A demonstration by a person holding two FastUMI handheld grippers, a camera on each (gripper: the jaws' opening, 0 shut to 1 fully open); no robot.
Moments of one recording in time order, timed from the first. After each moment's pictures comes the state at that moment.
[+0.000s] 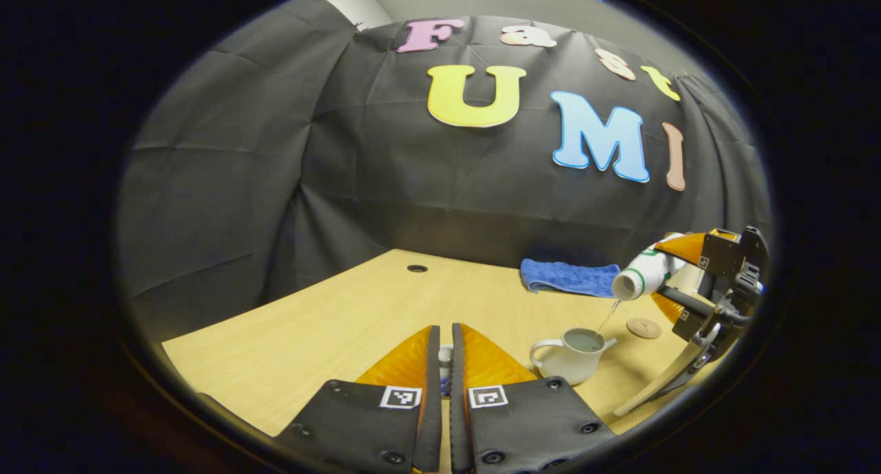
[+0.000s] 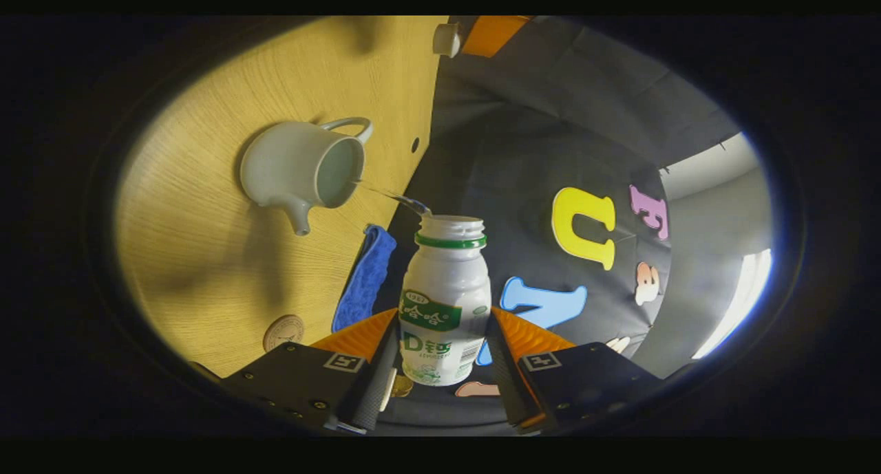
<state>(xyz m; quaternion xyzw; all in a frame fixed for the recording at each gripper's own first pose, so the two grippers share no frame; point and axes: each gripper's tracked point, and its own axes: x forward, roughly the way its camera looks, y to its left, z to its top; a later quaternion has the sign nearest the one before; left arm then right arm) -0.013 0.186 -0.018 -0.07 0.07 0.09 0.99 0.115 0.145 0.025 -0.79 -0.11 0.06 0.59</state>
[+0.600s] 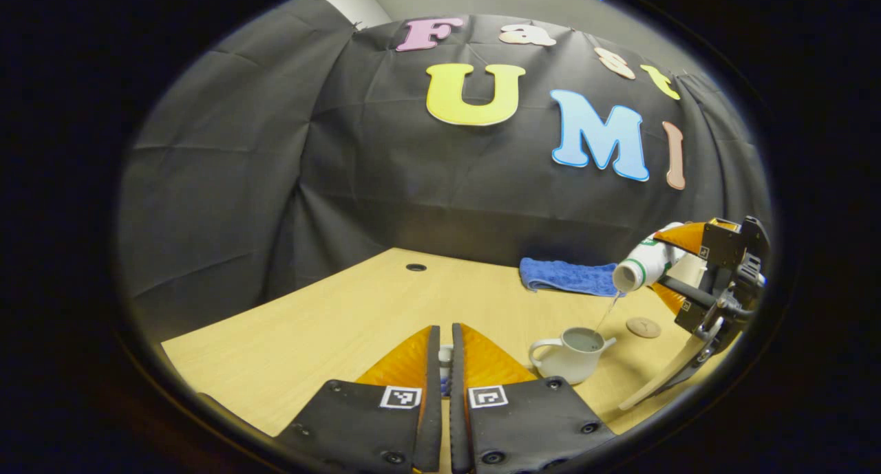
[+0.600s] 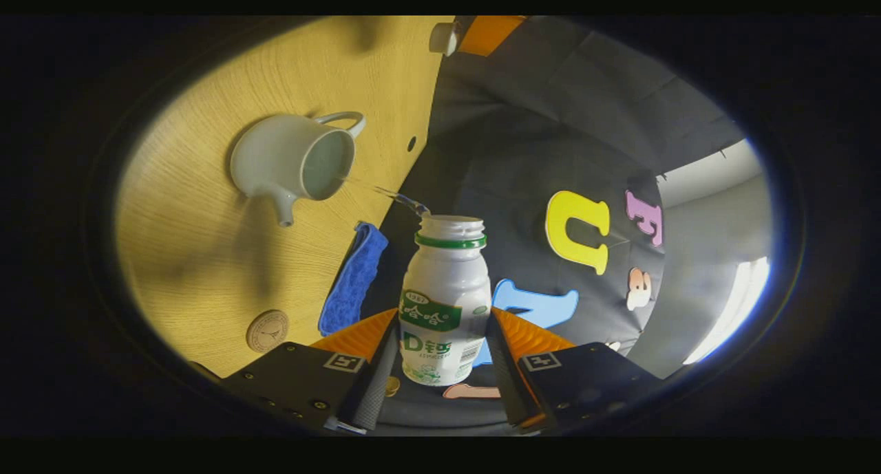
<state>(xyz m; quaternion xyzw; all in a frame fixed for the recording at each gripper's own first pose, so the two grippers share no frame) -0.012 0.184 -0.019 -0.07 0.07 0.09 0.99 0.115 0.147 0.027 -0.80 -0.13 0.06 0.58</state>
